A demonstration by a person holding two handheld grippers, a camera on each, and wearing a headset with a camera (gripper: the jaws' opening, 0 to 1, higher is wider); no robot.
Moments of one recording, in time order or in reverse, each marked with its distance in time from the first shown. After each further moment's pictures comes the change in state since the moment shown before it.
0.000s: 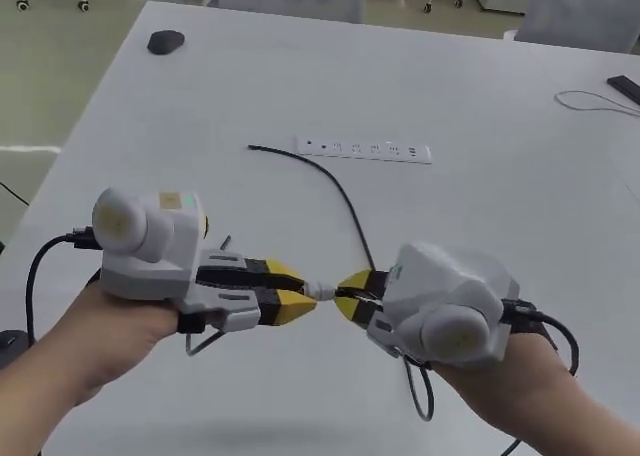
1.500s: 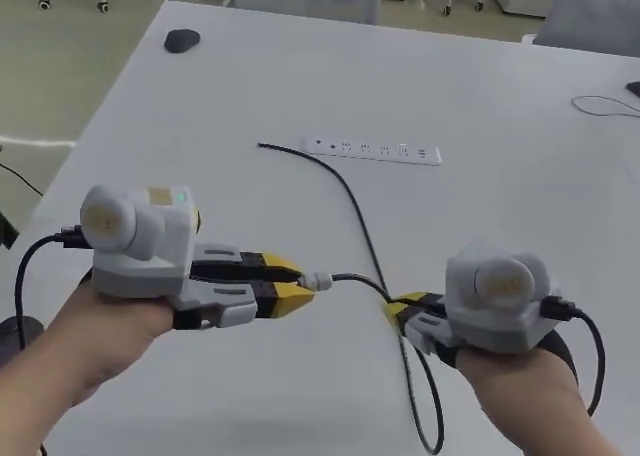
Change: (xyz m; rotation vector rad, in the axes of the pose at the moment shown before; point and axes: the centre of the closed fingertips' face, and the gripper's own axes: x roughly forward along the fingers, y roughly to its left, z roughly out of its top) left arm -0.001 -0.006 0.006 -0.004 -0.035 0.073; right arm -0.010 -0.026 -0.093 0.665 0.093 -0.105
